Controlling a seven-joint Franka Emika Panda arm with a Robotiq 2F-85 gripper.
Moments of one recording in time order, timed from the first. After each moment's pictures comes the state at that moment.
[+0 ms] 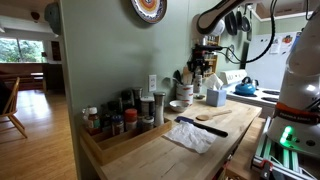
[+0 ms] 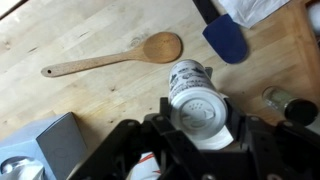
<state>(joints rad) -0.02 -0.24 0.04 -2.41 -0.01 2.11 0.57</state>
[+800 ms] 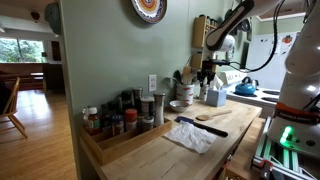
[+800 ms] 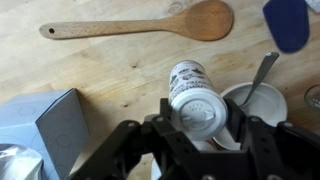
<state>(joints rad) -0.10 -0.21 -0.09 -2.59 -0.01 2.44 0.20</state>
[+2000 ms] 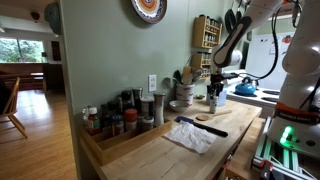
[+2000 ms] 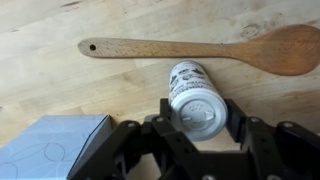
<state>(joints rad) -0.20 -0.06 -0.14 -2.72 -0.15 2.68 0.11</state>
